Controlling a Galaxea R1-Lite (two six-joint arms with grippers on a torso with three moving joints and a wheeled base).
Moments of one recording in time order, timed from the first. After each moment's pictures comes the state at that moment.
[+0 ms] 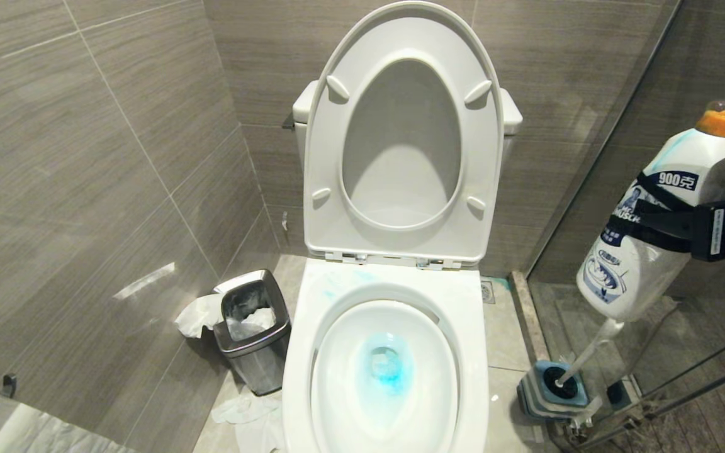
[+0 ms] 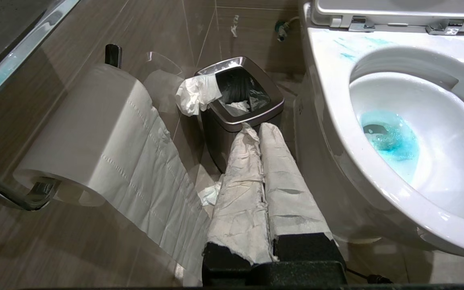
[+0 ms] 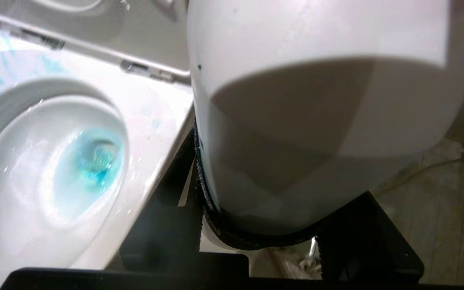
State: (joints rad) left arm 0.00 0.00 0.00 0.01 0.00 0.00; right arm 0.02 1.34 -1.01 -0.02 0.07 -0.11
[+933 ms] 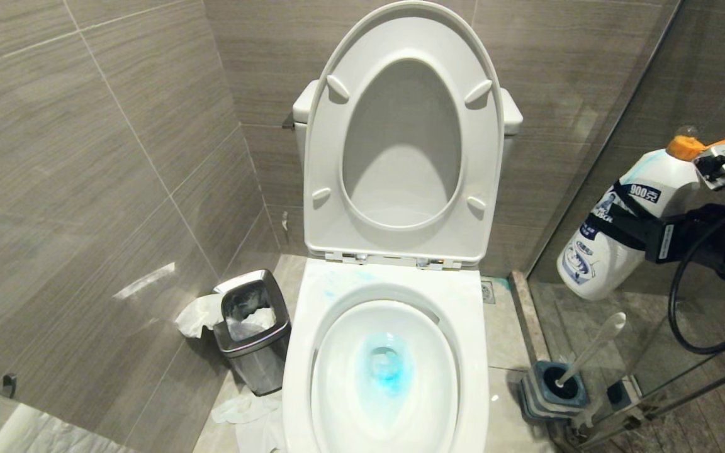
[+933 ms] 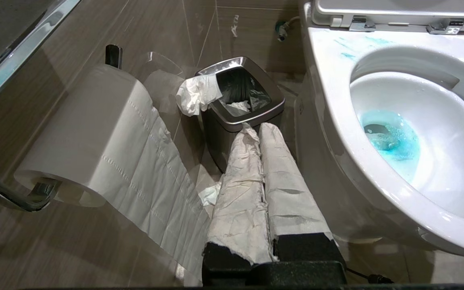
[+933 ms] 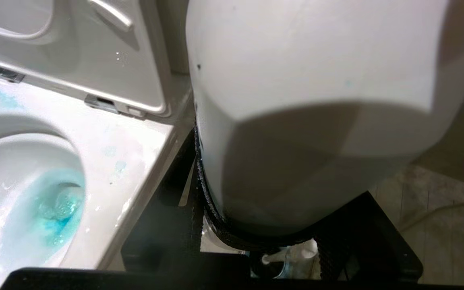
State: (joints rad) left arm 0.00 0.00 0.00 0.01 0.00 0.00; right arm -0.10 1.56 -0.81 -0.57 0.18 -0.13
